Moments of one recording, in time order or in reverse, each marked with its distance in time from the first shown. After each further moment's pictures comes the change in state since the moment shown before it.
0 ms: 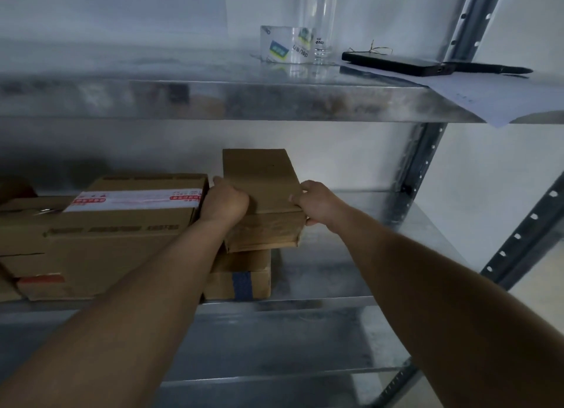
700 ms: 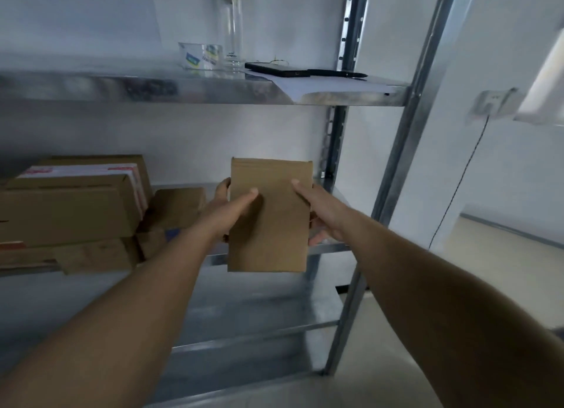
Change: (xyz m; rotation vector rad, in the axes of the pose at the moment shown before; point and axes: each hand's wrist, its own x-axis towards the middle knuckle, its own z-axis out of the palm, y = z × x) left_hand -0.201 0.027 0.057 -0.402 -0.346 0.176; right_hand -0.187 0.114 -0.118 0.346 -0.057 0.098
